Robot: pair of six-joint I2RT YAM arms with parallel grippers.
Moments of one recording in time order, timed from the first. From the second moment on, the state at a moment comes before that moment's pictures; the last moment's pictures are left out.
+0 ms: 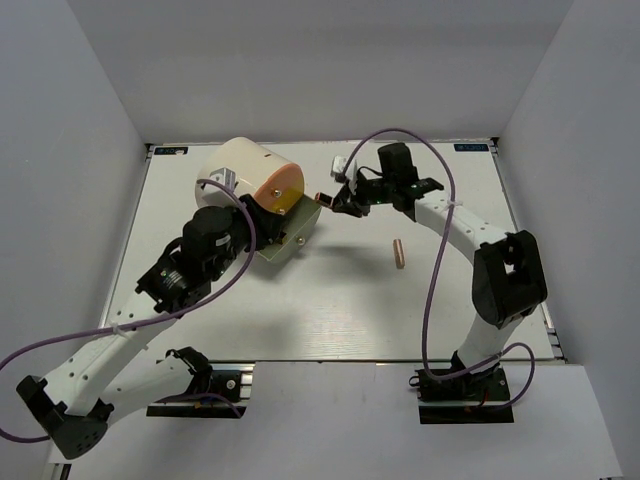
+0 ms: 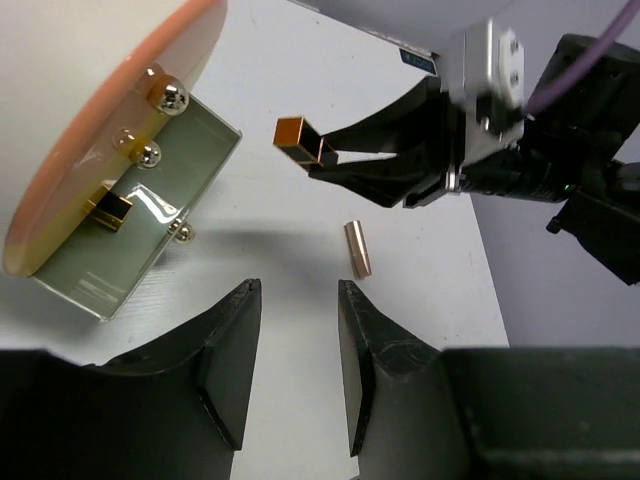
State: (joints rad) left arm -0.71 0.91 1.02 -0.38 -0.26 -0.71; right arm 0.46 1.74 1.36 -0.24 -0.74 -0.67
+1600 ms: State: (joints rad) left arm -0.71 0.73 0.90 -0.43 -0.35 -0.76; right arm 0.55 1.69 1.31 -0.03 -0.23 -0.45
